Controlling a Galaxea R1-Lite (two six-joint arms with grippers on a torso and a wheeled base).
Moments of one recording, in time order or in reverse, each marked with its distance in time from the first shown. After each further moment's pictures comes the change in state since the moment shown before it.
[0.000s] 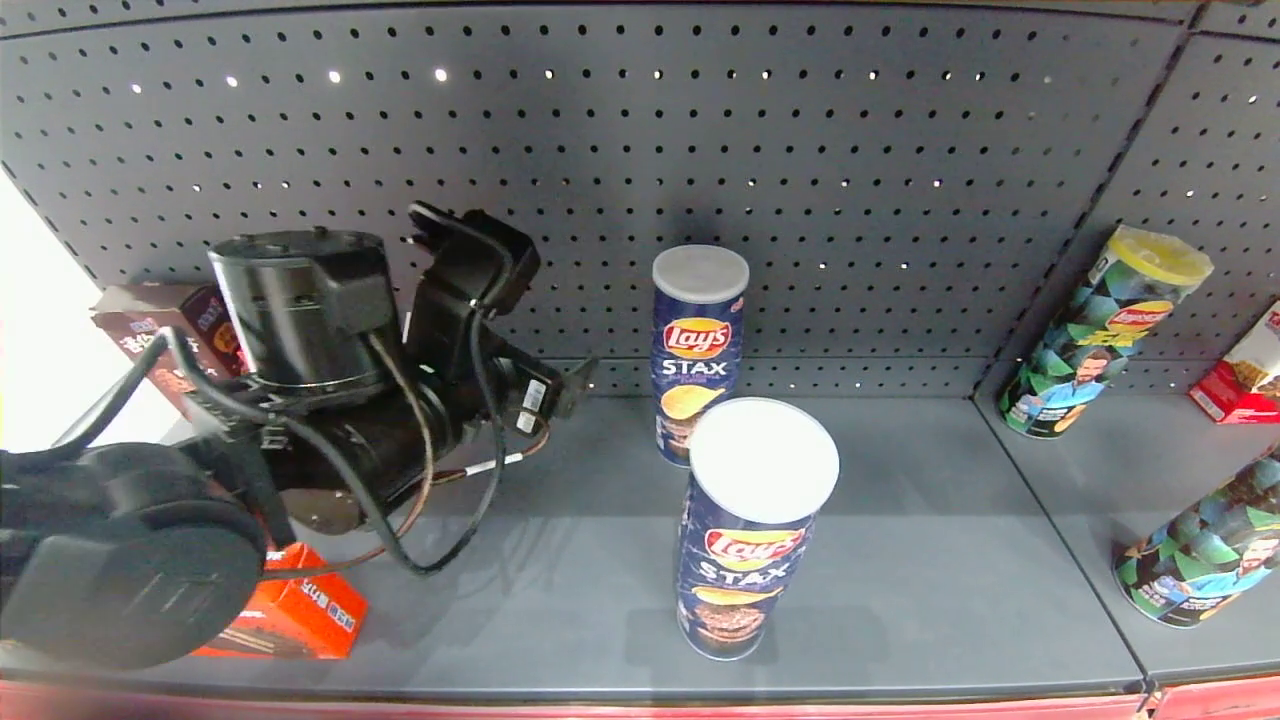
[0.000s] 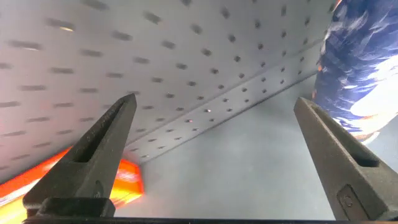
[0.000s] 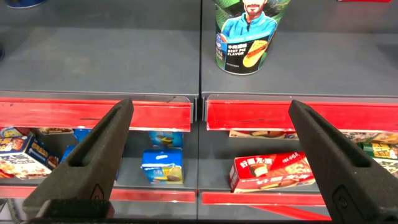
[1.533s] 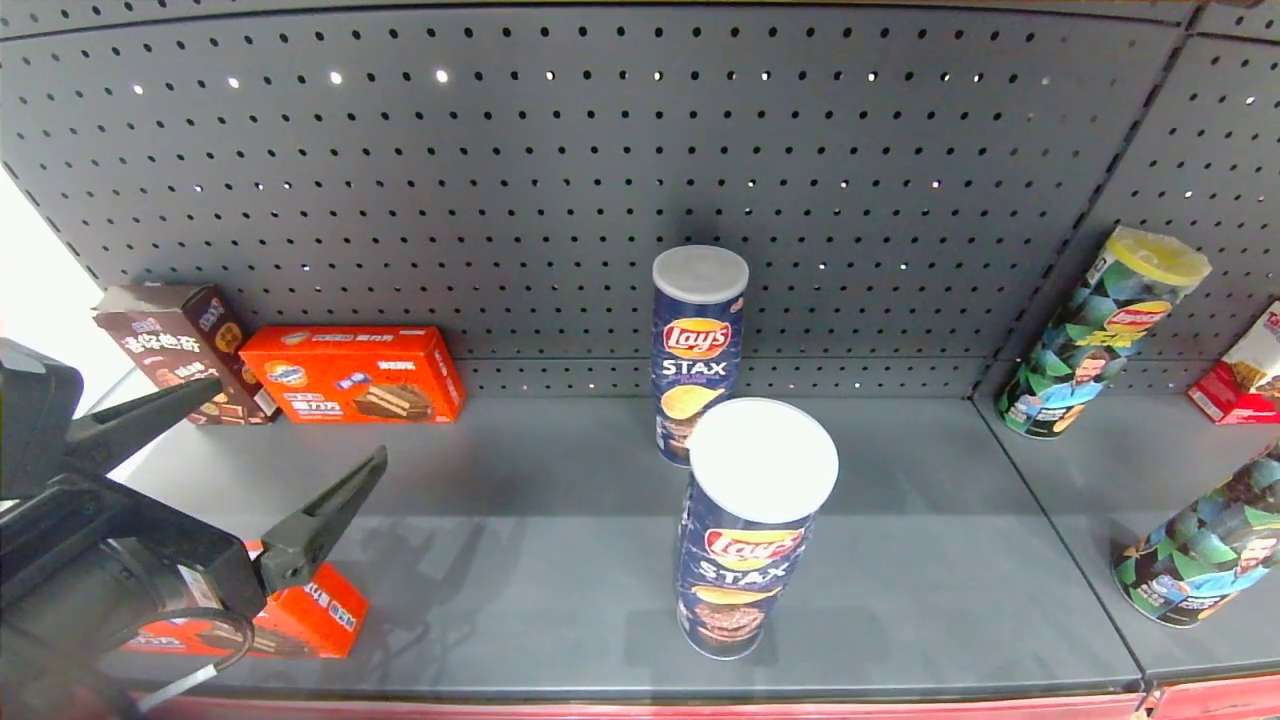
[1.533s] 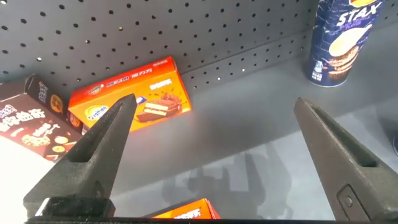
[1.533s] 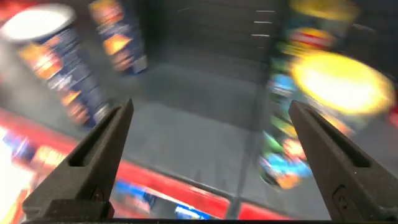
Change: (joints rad) left arm -0.009 -0.598 0.493 0.005 0.050 -0.088; right arm 0.070 0.455 -0.481 -0.030 0.305 -0.095
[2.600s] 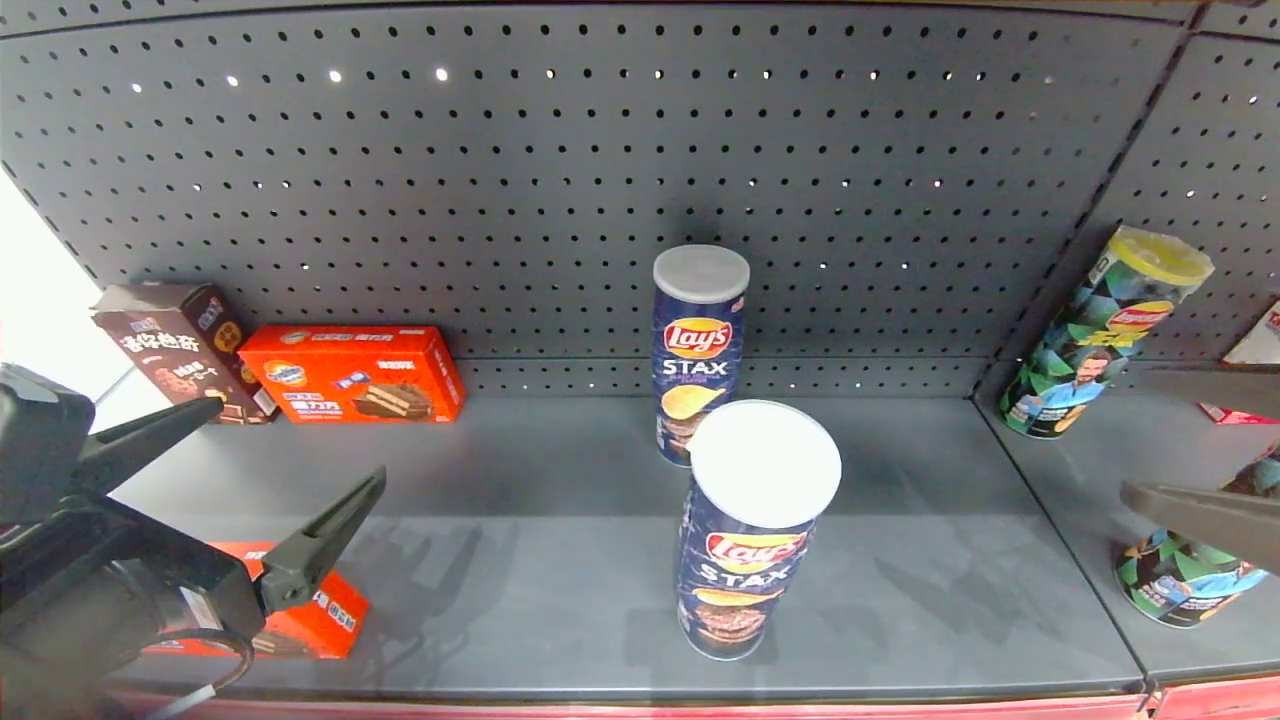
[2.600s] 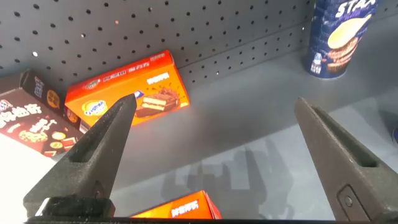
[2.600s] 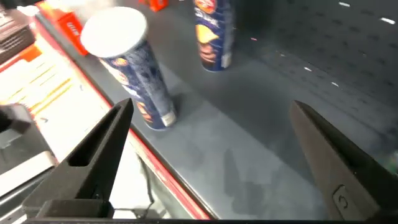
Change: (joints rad) left arm 0.000 -0.009 0.030 0.000 0.000 -0.002; right arm 0.373 0.540 -0.378 0.061 0.033 -0.056
